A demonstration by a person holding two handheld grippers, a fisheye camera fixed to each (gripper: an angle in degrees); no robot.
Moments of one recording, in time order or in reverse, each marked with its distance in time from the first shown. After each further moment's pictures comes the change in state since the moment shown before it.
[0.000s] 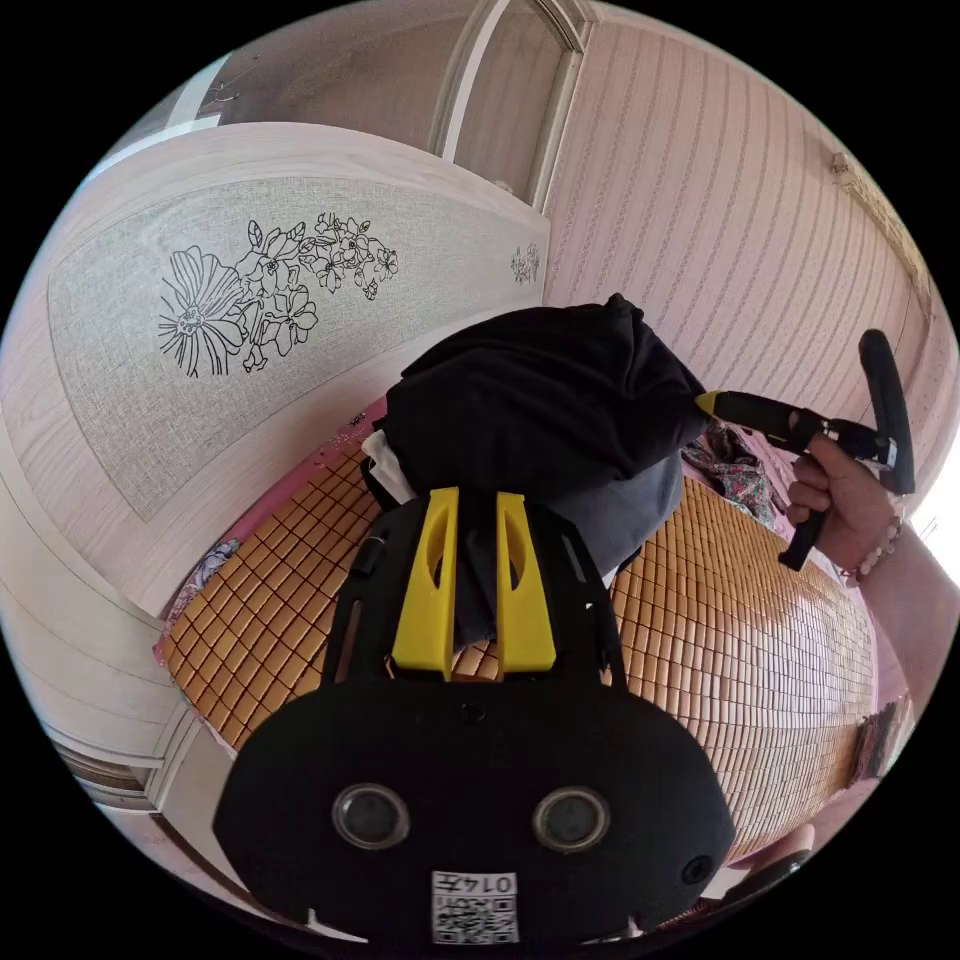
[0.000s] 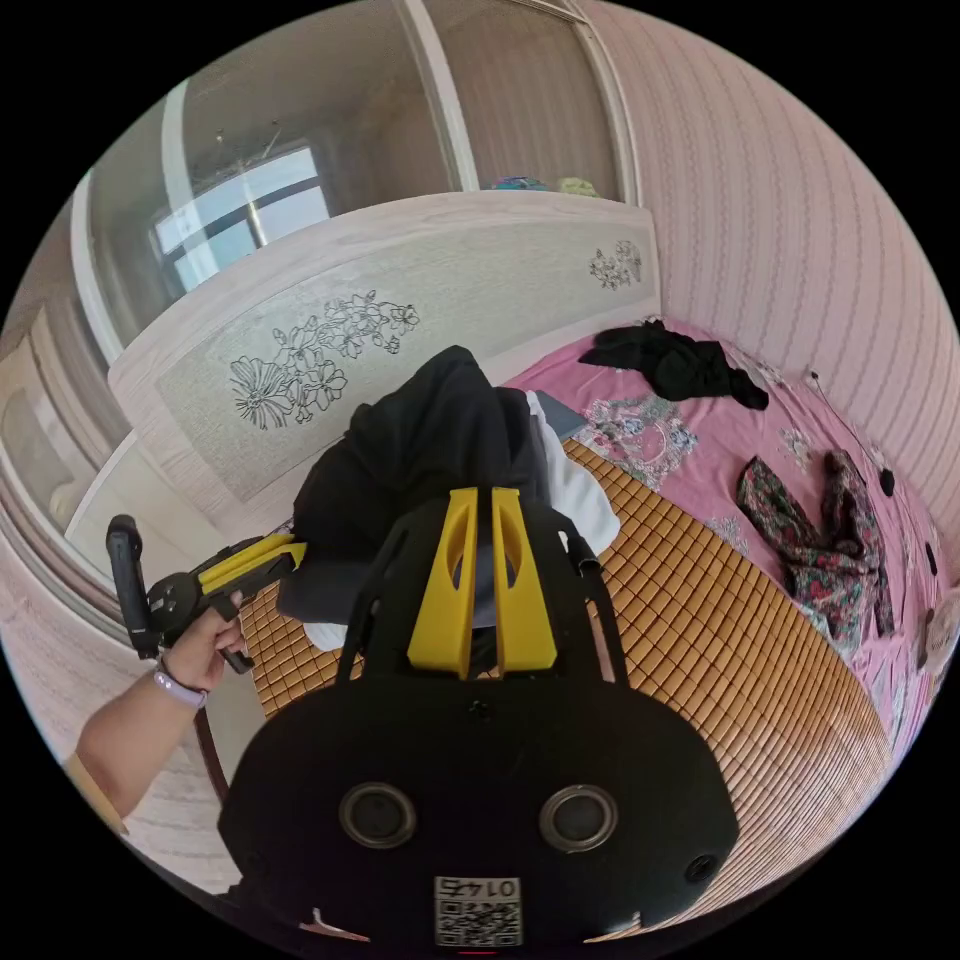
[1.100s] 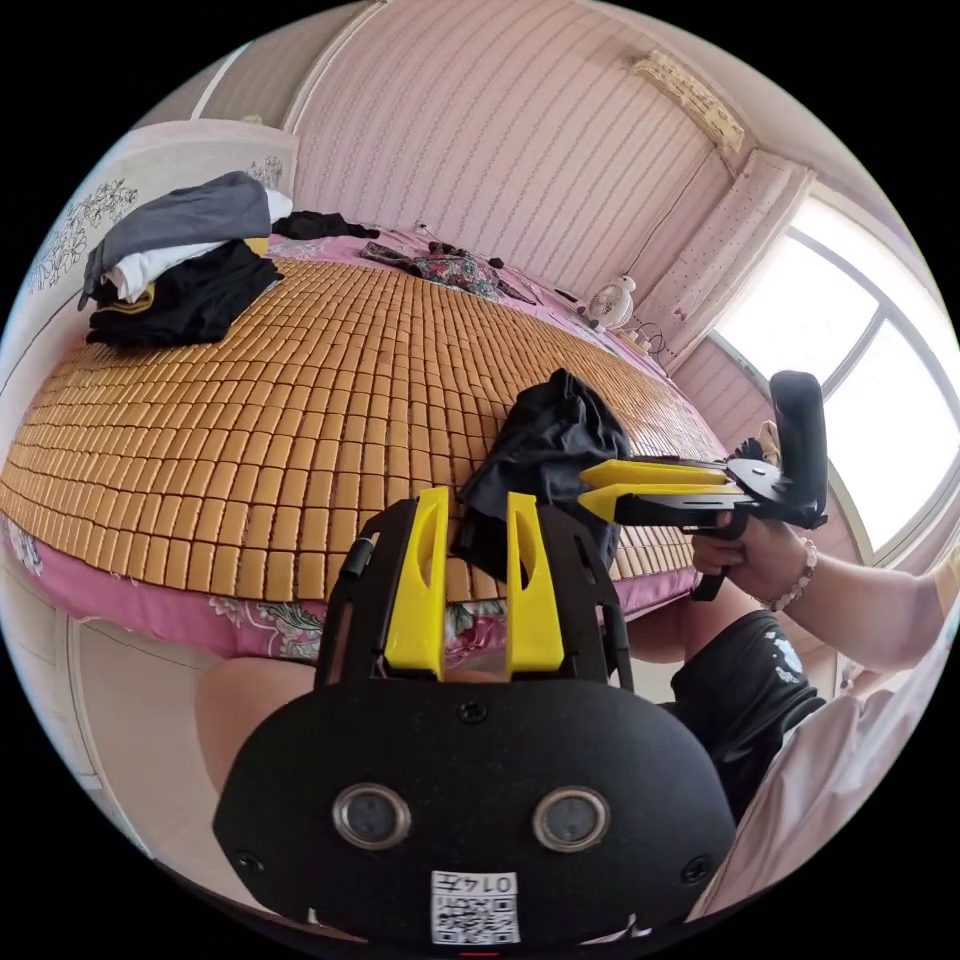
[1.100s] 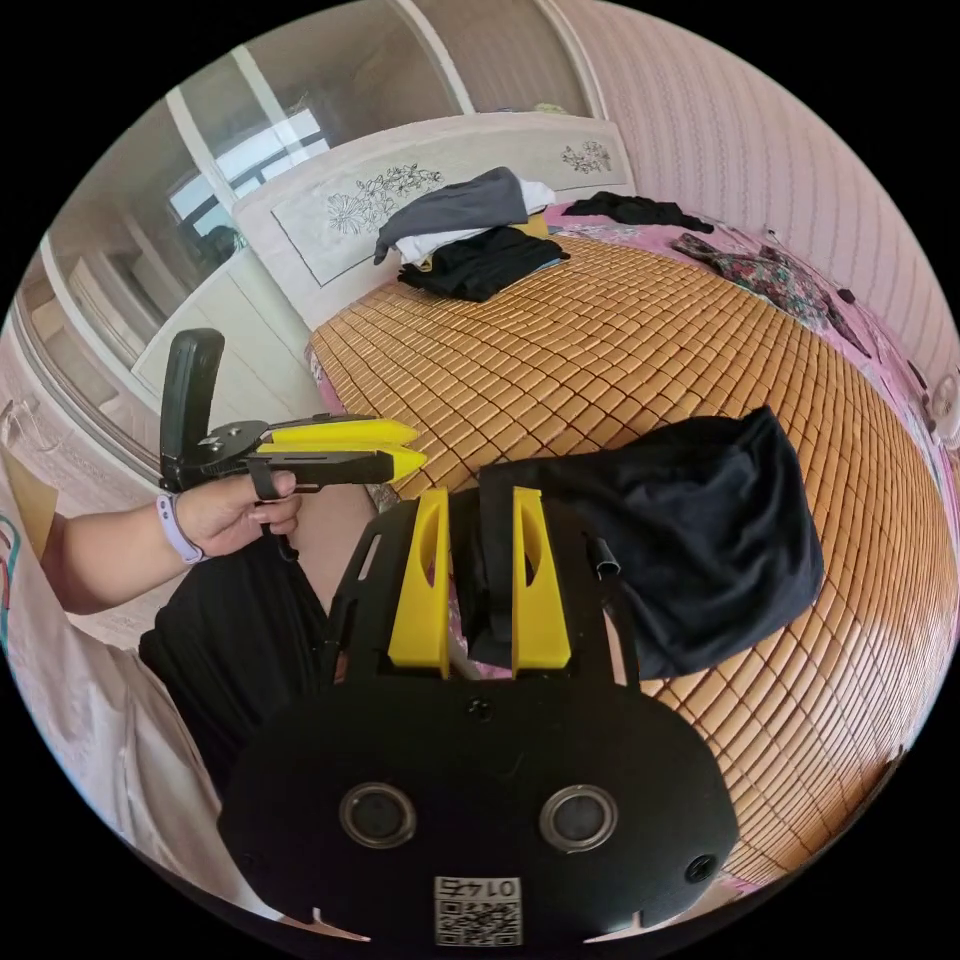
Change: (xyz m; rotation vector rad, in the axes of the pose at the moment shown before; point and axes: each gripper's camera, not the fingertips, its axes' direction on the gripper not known) left arm 0.271 0.304 -0.064 -0.213 0.526 0.314; right arm 0.049 0.416 -0.163 -0.181 -0.087 0.037
